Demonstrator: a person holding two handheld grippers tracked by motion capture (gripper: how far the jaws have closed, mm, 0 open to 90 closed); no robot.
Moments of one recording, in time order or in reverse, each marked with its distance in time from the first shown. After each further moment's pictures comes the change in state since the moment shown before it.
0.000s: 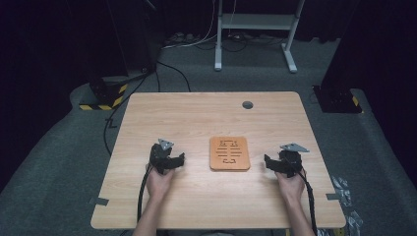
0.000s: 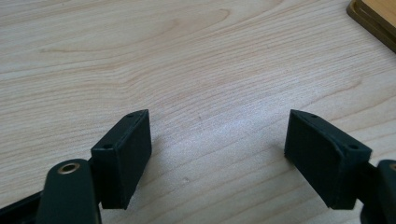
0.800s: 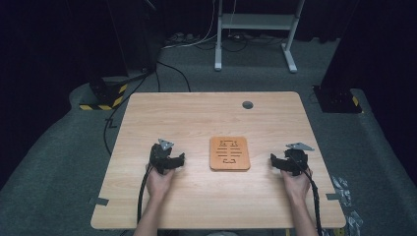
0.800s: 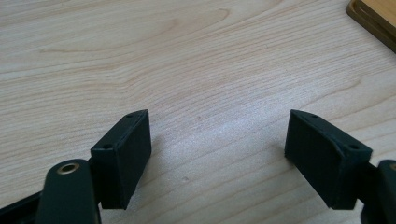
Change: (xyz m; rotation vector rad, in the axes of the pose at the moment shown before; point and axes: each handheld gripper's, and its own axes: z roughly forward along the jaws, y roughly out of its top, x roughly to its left) left arm 0.000 0.000 0.000 0.000 -0.001 0.003; right arm -0.025 -0.005 0.008 0.015 -0.071 0.015
